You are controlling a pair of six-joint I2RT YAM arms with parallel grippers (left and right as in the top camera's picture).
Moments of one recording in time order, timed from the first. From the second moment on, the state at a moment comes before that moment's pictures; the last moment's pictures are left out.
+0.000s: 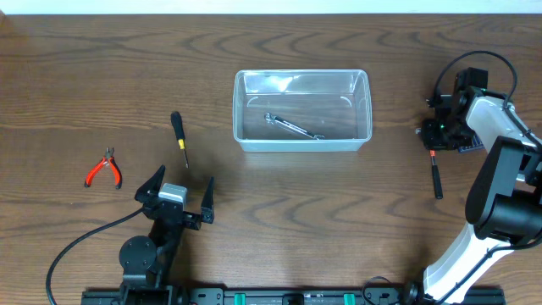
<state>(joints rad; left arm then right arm) -0.04 0.01 0.03 -0.11 0.21 0.06 -0.25 2.02 1.33 -0.78 -0.01 -0.23</state>
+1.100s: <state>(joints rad) -0.04 0.01 0.03 -0.11 0.21 0.06 -0.25 2.02 1.33 -0.78 -0.01 -0.23</state>
